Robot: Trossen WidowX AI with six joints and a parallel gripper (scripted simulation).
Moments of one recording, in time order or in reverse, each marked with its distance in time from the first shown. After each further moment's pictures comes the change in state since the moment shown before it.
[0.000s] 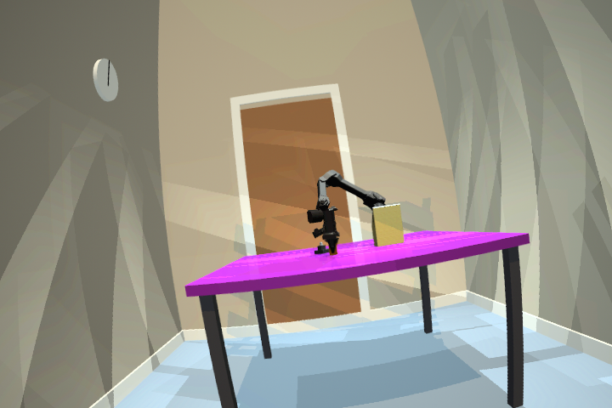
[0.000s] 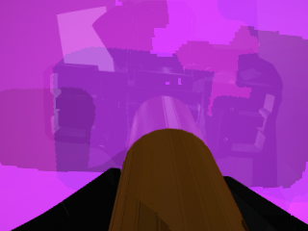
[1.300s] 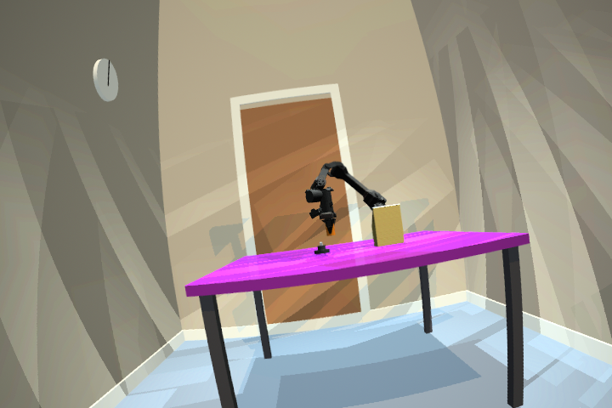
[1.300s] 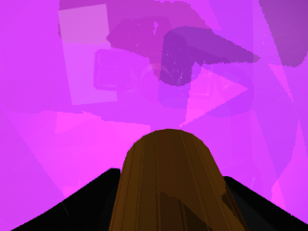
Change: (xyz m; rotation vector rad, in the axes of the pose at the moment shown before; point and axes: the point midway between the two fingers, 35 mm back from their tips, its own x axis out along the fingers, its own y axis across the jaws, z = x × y) arm -0.097 0.006 0.001 -0.019 0.009 -0.004
